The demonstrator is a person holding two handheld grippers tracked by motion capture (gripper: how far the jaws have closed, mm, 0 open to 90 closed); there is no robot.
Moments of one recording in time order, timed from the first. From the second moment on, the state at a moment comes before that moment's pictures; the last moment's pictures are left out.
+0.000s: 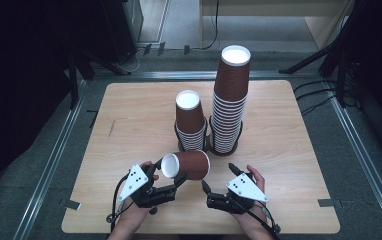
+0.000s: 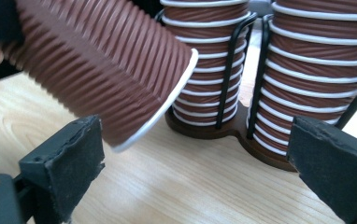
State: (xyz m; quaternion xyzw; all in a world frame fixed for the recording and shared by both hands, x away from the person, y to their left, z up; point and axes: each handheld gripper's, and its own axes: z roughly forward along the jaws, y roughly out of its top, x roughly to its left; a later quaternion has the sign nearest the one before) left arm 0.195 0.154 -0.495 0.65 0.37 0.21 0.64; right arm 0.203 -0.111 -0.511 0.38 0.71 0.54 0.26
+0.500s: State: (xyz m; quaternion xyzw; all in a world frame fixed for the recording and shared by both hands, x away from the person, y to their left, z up) left arm 0.196 0.159 -0.495 0.64 0.37 0.22 0.64; right arm 0.198 -0.102 -0.504 0.49 0.64 0.57 0.15
